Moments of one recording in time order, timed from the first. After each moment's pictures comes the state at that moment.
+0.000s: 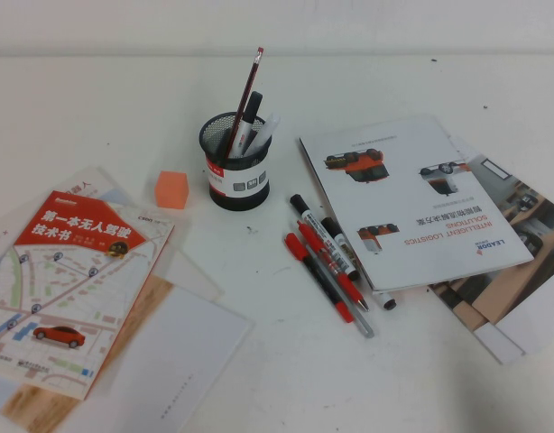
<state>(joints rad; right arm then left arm) 0.02 -0.01 0.02 1.19 0.12 -0.17 -0.14 -0.01 0.01 0.02 0.38 -0.03</state>
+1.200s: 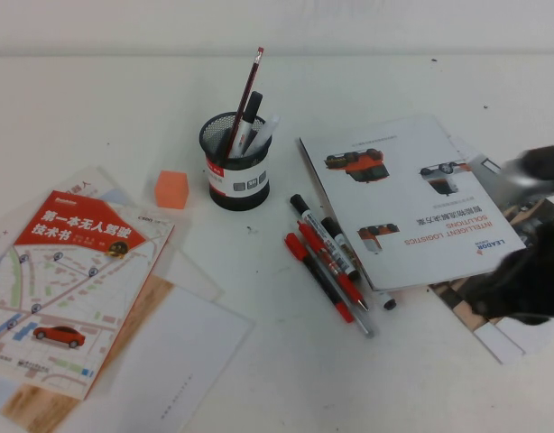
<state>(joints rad) 0.28 1.18 -0.88 0.45 0.89 -0.35 -0.14 -0.01 0.01 0.02 0.38 -0.03</state>
